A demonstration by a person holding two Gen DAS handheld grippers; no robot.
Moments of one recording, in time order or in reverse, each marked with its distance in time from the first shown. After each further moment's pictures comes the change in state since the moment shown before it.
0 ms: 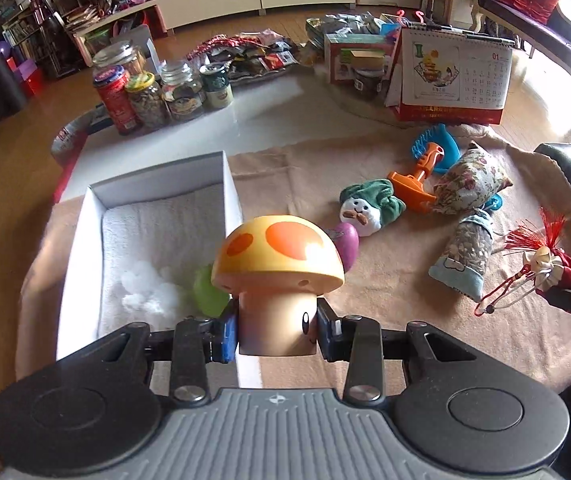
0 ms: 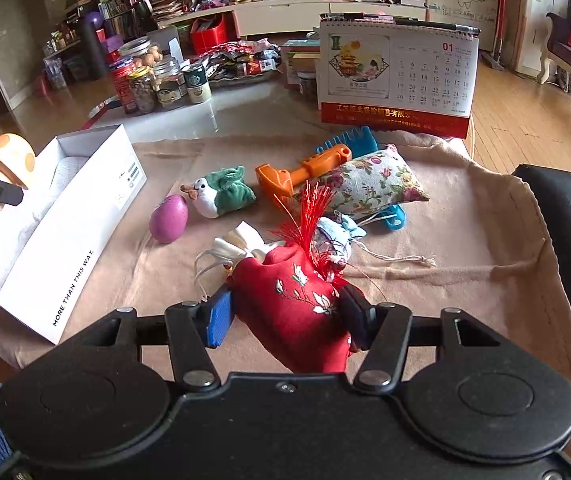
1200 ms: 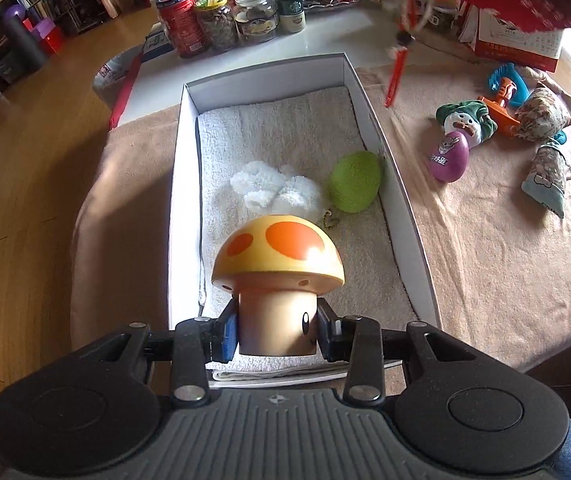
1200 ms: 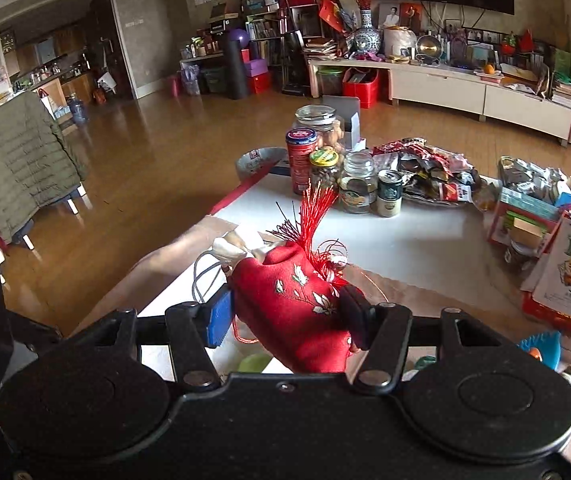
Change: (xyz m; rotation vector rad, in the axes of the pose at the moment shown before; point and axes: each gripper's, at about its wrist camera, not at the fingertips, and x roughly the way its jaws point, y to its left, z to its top) left arm 0.024 0.118 -0.066 -0.005 0.179 0.043; right arm 0.023 0.200 0.156 -0.275 -0.123 0.315
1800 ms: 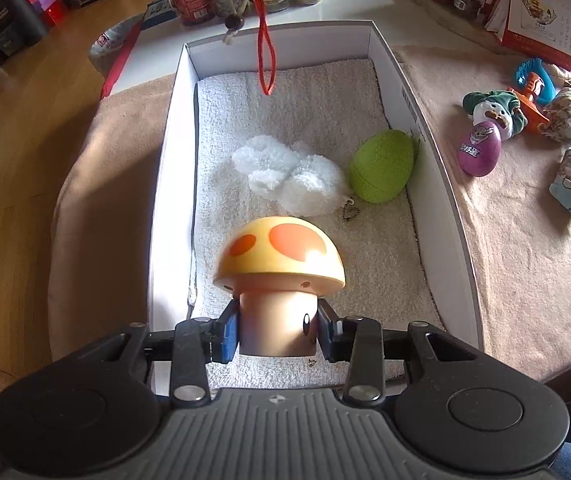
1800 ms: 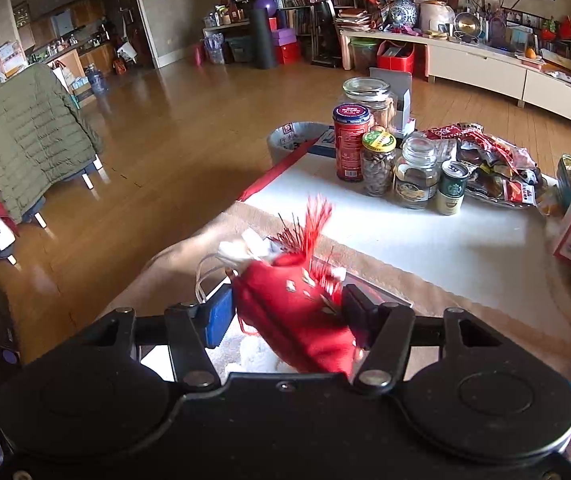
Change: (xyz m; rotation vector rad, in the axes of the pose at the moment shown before) left arm 0.049 0.011 0.008 -0.051 0.043 -0.007; right arm 0.074 0.041 0.020 -0.035 0.086 0.062
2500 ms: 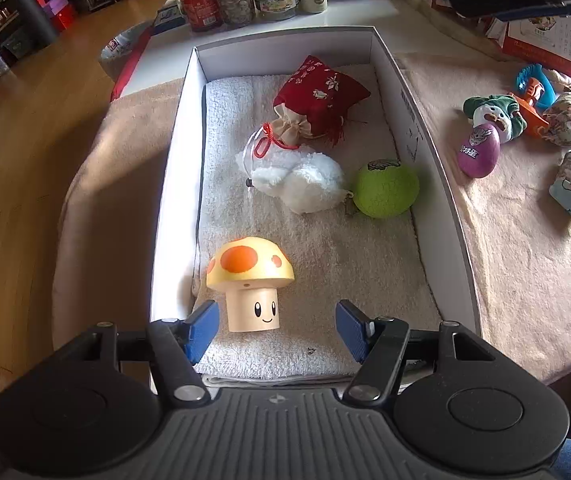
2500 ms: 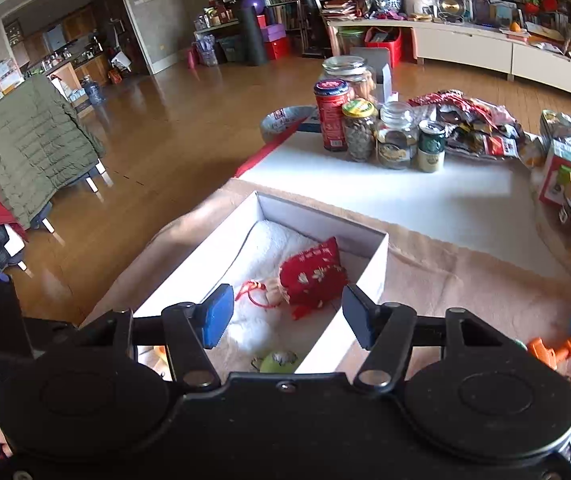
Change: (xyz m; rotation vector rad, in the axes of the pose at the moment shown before) left arm -0.008 -0.003 -0.016 -0.010 -0.027 0.009; right arm -0.030 -0.026 -0.047 0.085 0.012 0.018
